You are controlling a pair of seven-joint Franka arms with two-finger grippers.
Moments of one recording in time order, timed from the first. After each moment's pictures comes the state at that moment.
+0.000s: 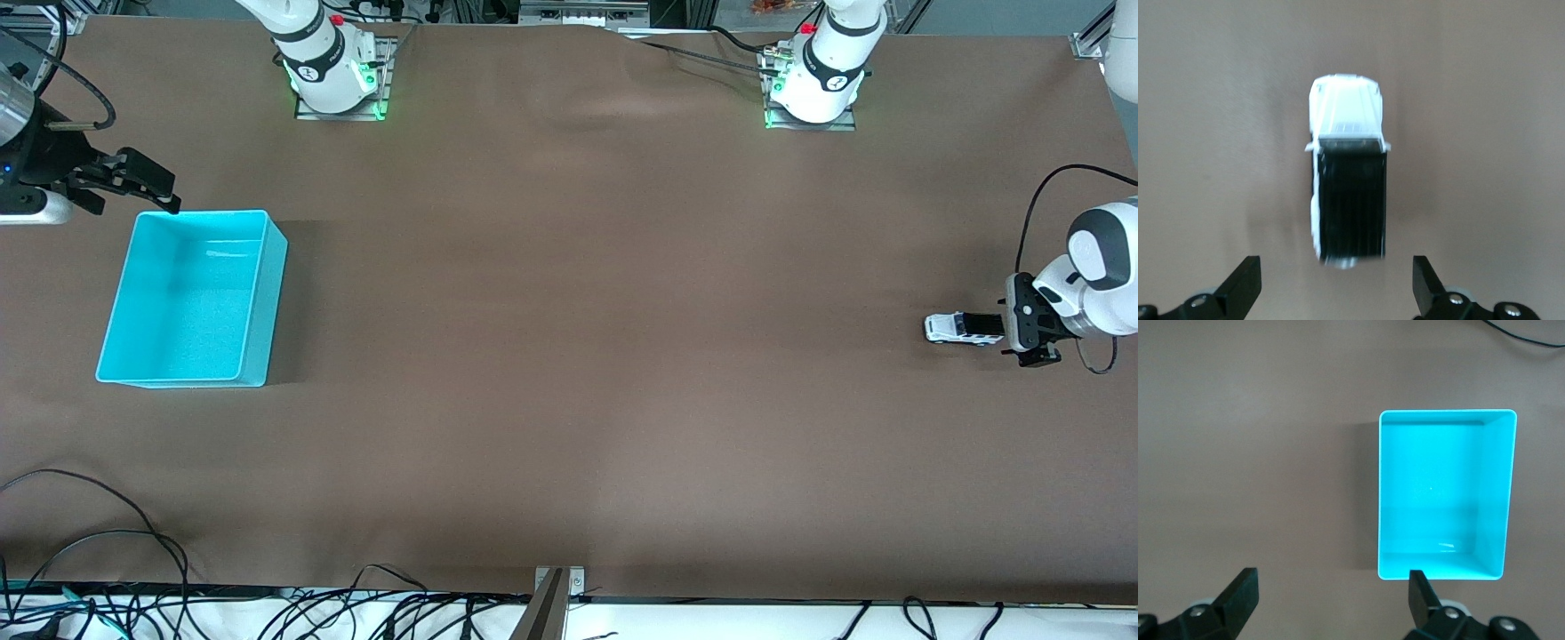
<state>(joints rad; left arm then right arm) 0.51 0.54 -0.10 -1.81 0.19 2.21 1.89 0.09 -0.06 -0.06 -1.71 0.01 1.64 0.02</state>
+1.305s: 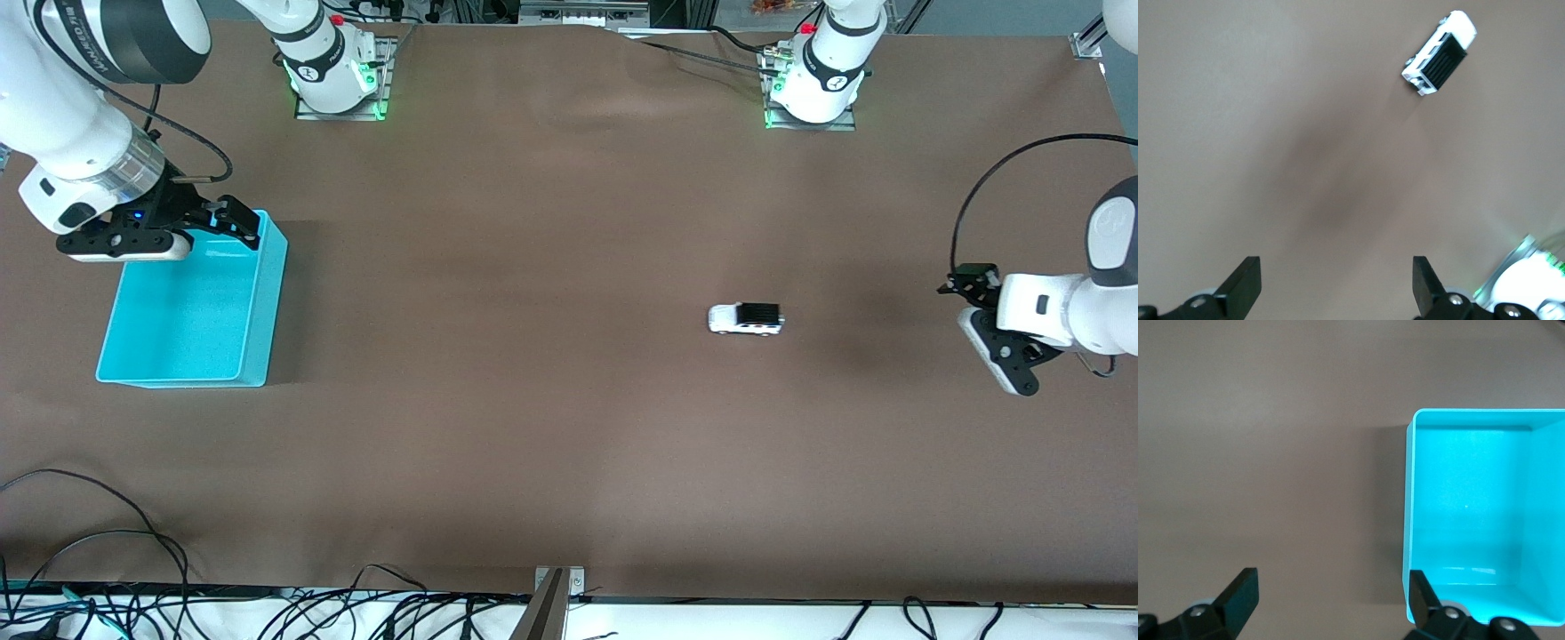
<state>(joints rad) 0.49 0.48 -0.54 -1.44 0.19 1.53 0.81 0.05 -0.09 0.05 -2.01 0.01 1.96 0.07</state>
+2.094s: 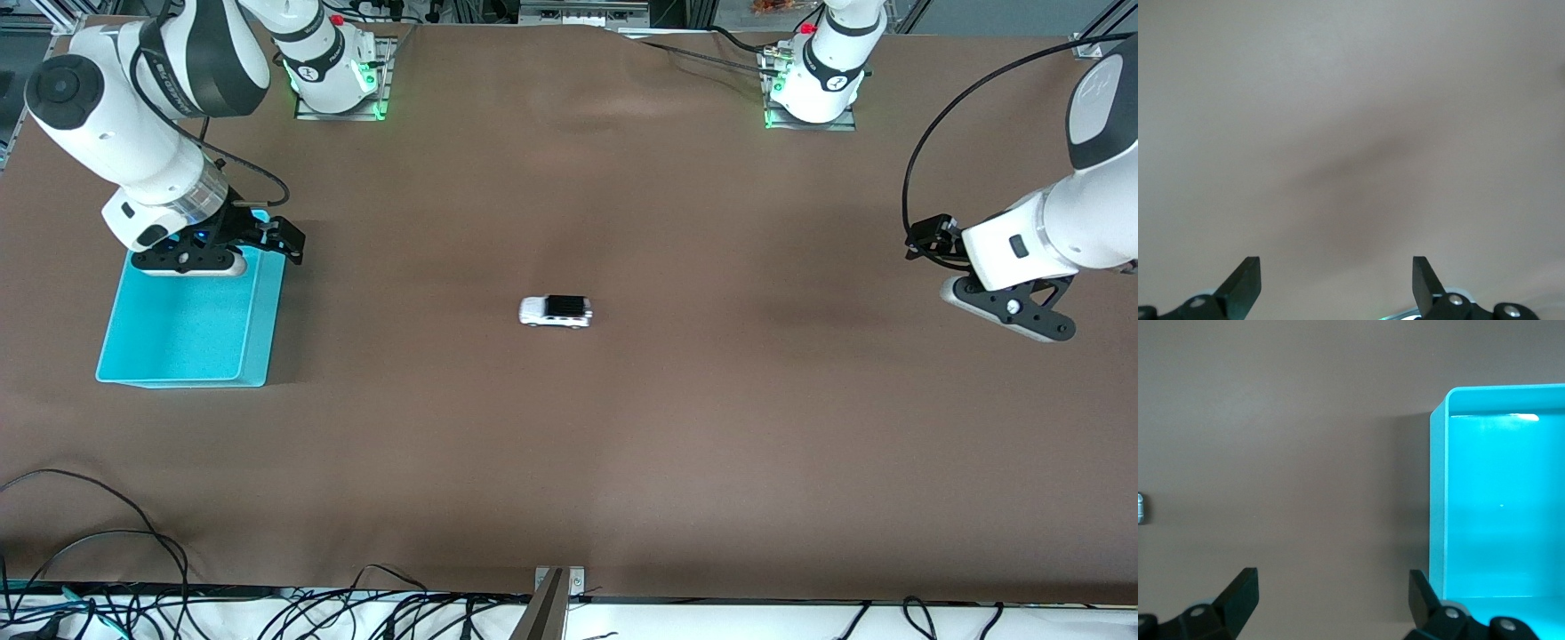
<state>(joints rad) 0.49 0.29 -0.68 -1.43 0.19 1.43 0.19 0.05 -0.05 0.10 -2.16 0.01 2.14 0.15</state>
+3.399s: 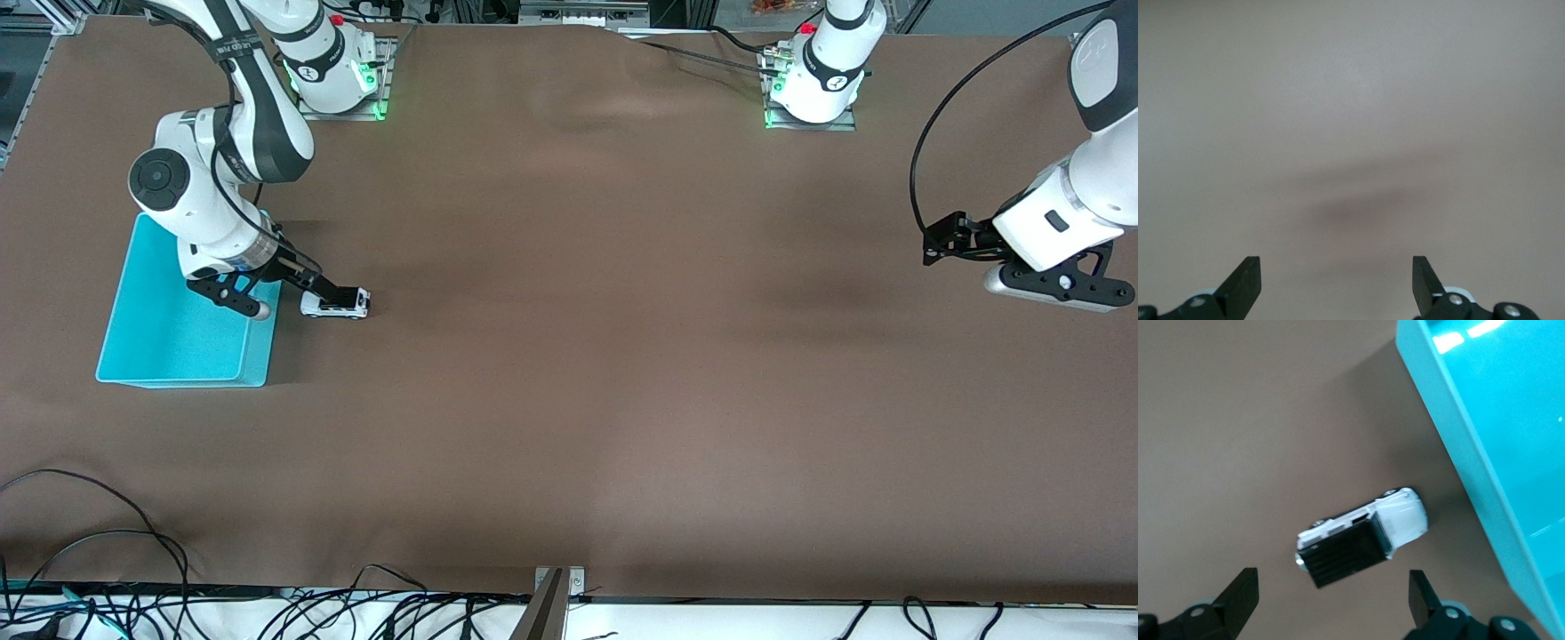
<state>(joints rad) -0.14 0.08 0.11 -1.66 0.02 1.67 0.15 0.04 0.14 0.10 -2.27 0.01 2.43 0.64</state>
